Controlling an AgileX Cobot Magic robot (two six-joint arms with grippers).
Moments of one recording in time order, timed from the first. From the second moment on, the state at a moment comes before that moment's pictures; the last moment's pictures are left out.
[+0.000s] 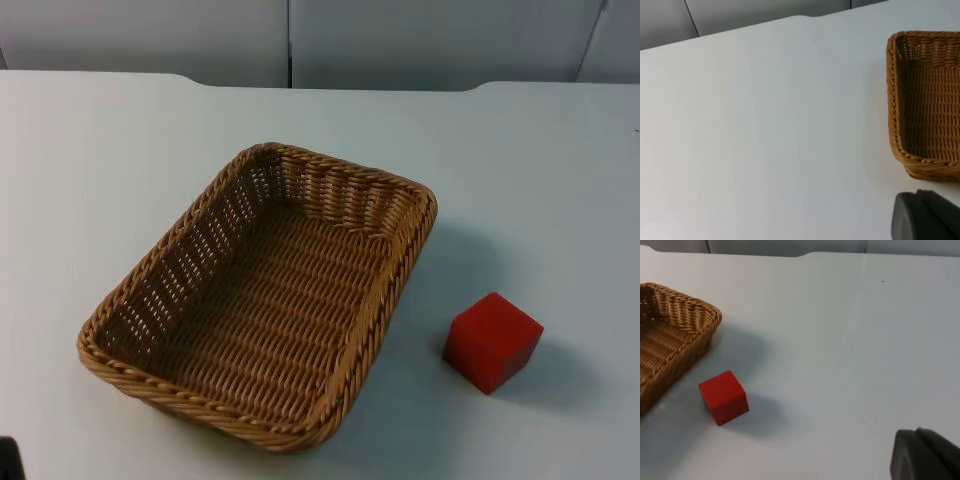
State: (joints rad) right arm 0.03 0.00 -0.54 0.03 1.12 -0.07; left arm -0.18 0.00 -0.51 -0.01 1.09 0.10
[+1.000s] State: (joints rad) right arm 0.03 0.00 -0.54 0.03 1.12 -0.07; left arm -0.18 1.33 -0.81 -0.44 0.72 0.54
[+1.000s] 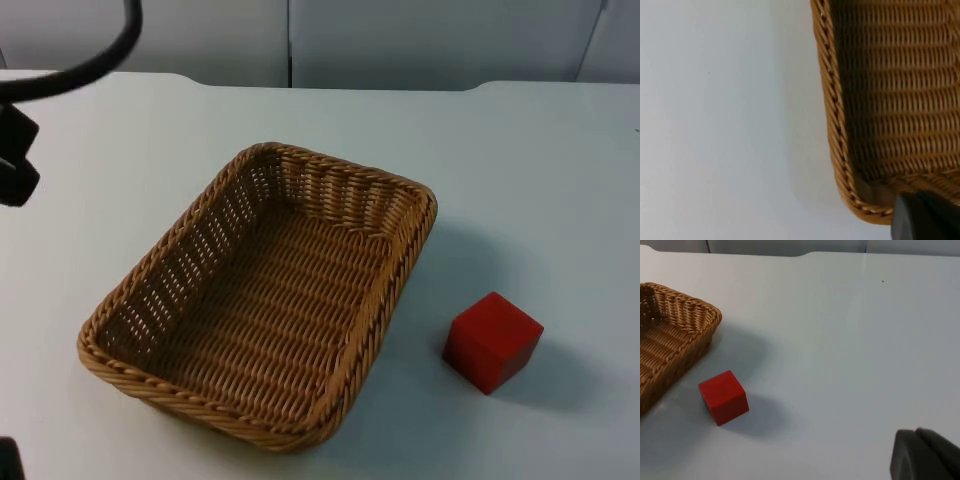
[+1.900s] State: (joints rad) right arm 0.03 0.00 -0.54 0.03 1.12 -0.07; left arm -0.18 1.71 -0.81 -0.52 0.58 0.49
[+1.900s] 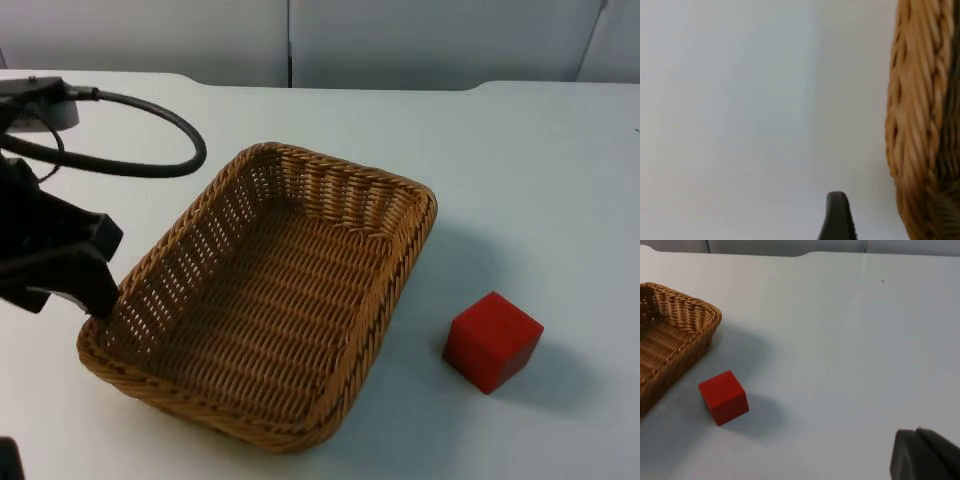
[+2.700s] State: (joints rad) right arm 0.03 0.00 -0.54 0.03 1.12 -0.07; left arm -0.18 1.84 -0.82 -0.62 0.53 0.57
